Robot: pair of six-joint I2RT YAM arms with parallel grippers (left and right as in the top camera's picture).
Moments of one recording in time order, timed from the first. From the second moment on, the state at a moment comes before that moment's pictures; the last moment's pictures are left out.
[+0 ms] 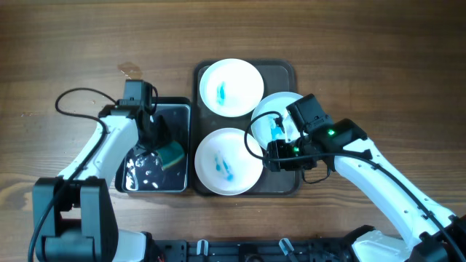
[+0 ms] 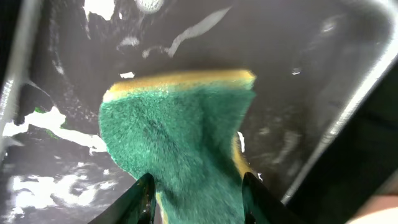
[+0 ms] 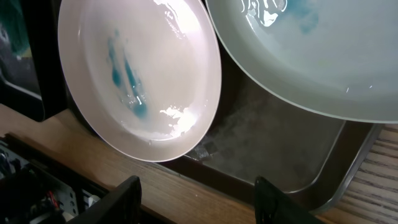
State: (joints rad) left arm -0.05 1.61 0.92 -0.74 0.05 -0.52; right arm 0.48 1.39 0.91 -0.85 -0.38 0.39
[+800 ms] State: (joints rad) left arm -0.05 1.36 1.11 -1.05 0.14 -0.43; right arm 0.55 1.73 0.91 -0.58 -0.29 0.43
